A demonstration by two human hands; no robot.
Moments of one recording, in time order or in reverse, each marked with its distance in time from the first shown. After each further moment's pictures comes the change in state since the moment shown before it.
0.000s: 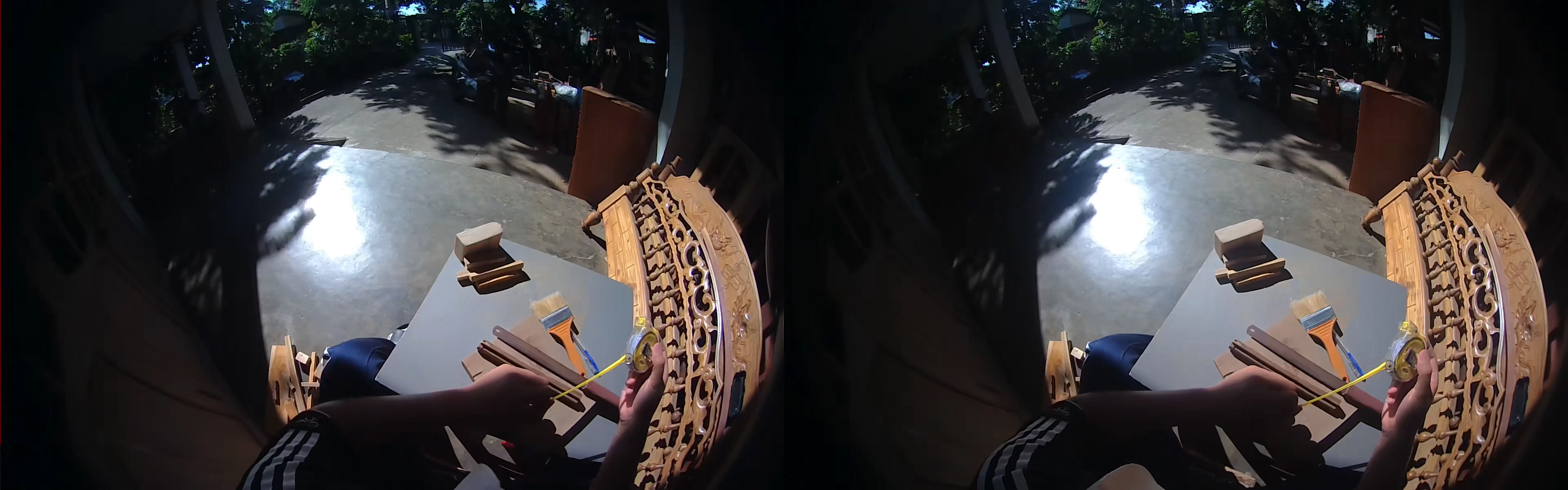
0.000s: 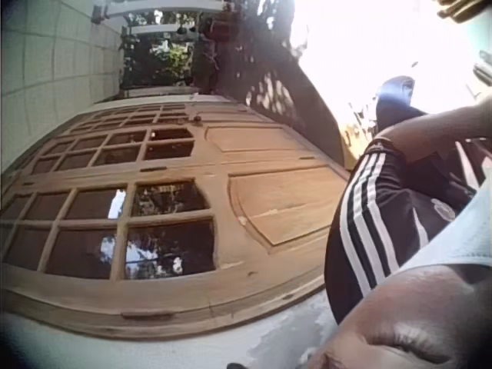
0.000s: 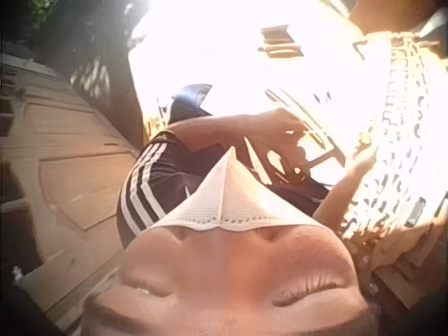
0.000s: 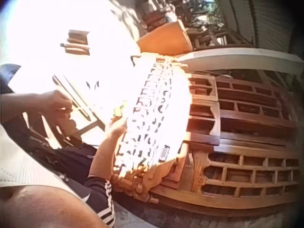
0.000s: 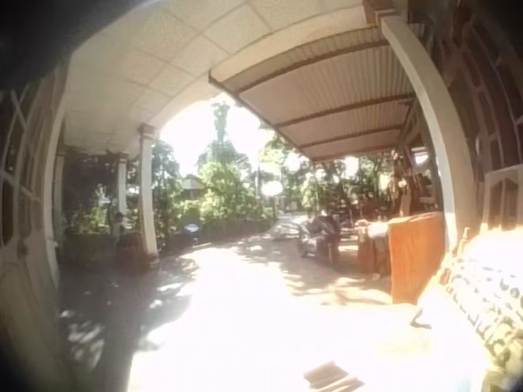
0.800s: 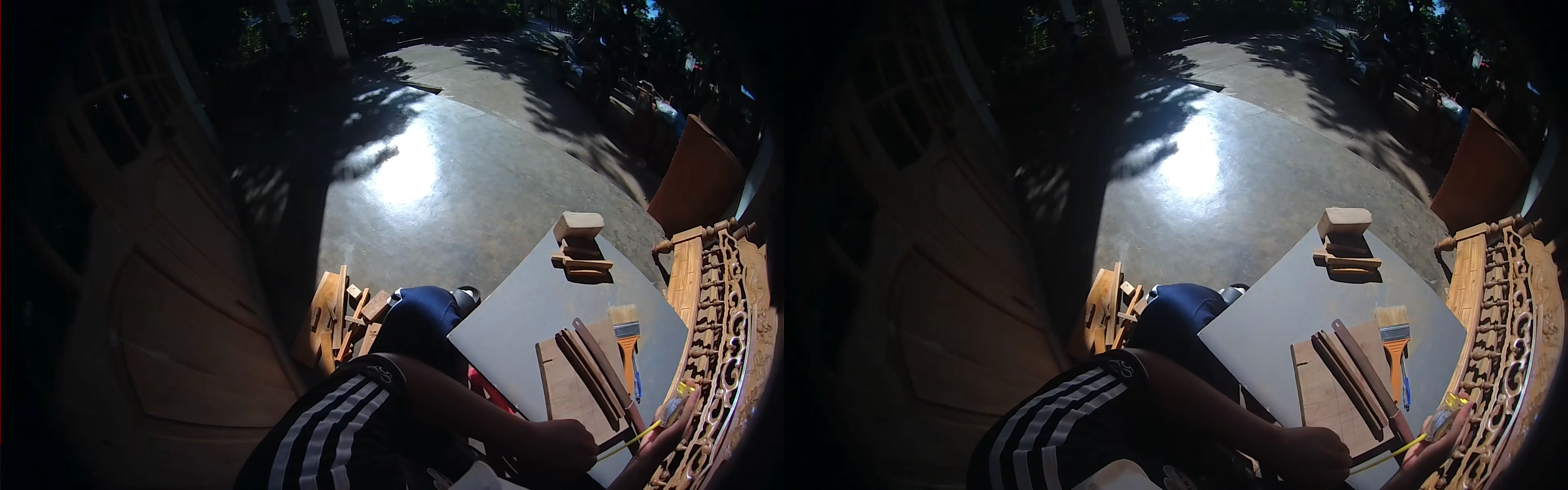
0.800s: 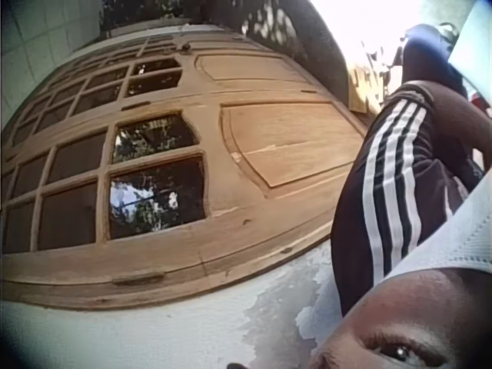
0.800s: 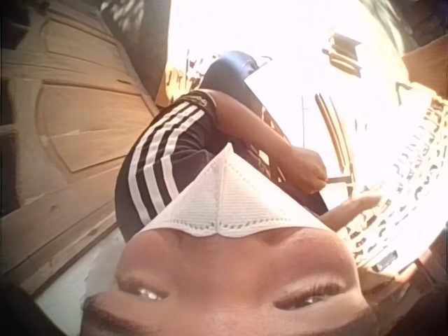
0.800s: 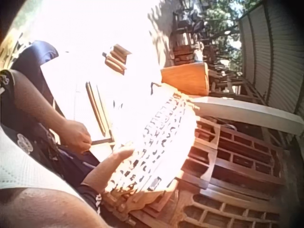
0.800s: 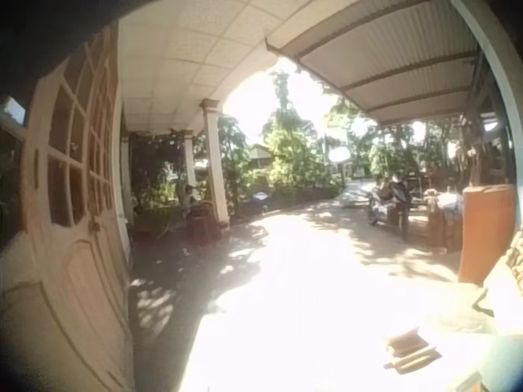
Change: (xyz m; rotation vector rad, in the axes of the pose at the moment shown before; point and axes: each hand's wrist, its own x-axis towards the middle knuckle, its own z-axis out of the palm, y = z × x) left_hand 0.018 -0.078 0.045 1.464 -0.079 0.949; right_hand -0.020 -0.003 0.029 -0.241 0.097 -0.033
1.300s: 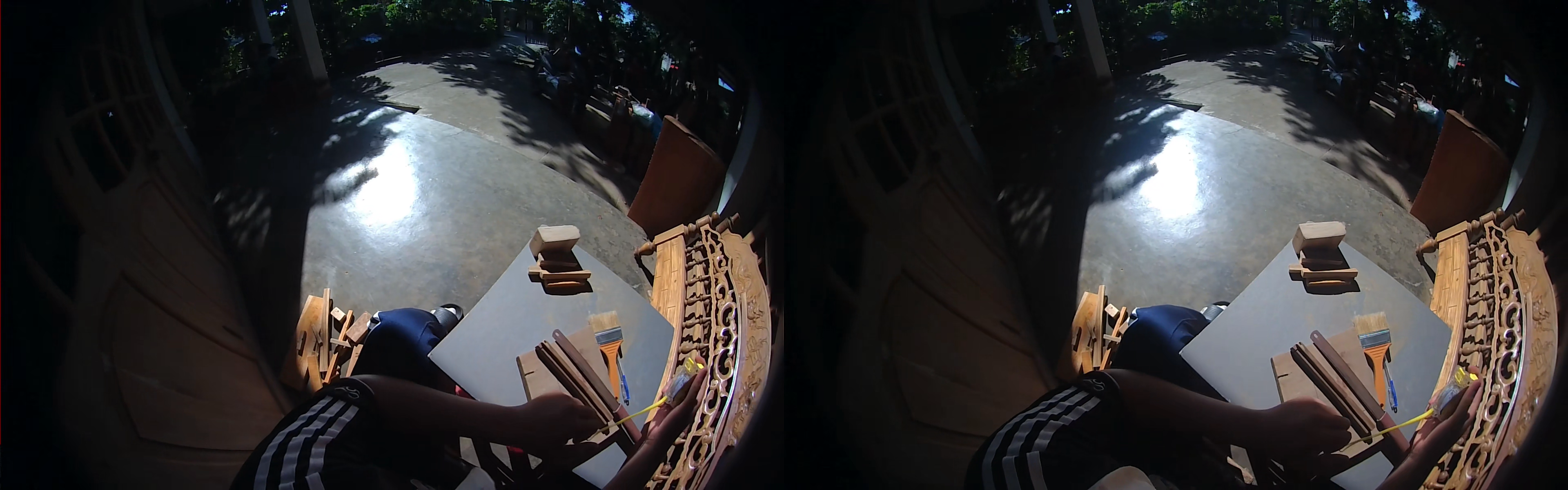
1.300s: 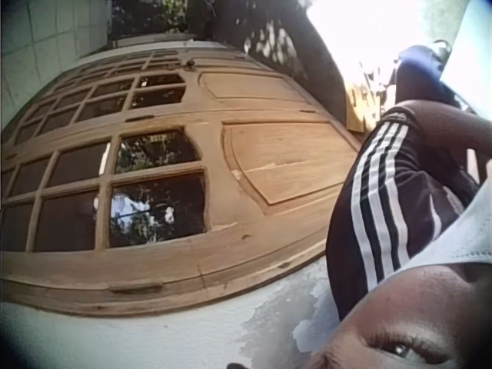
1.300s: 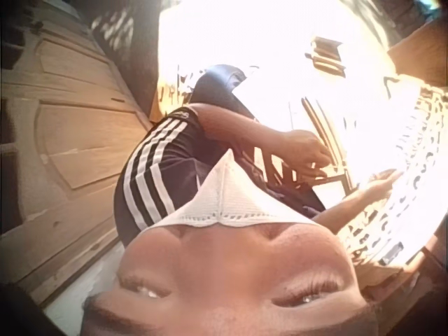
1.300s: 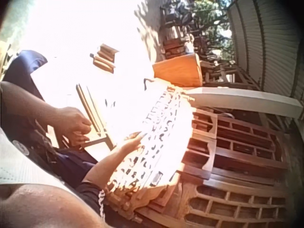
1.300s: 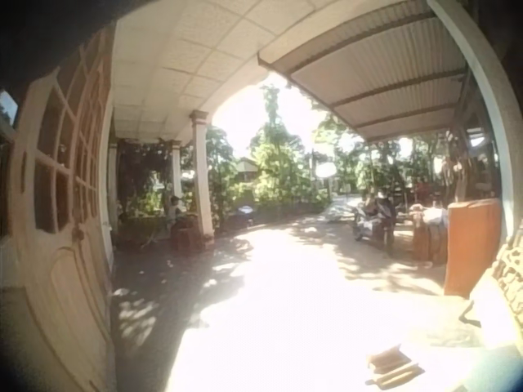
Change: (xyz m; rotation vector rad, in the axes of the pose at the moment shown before) left_hand -0.001 -0.016 -0.051 -0.112 0.109 -0.219; right_hand 0.044 -0.004 -0.008 0.014 0.034 -0.232
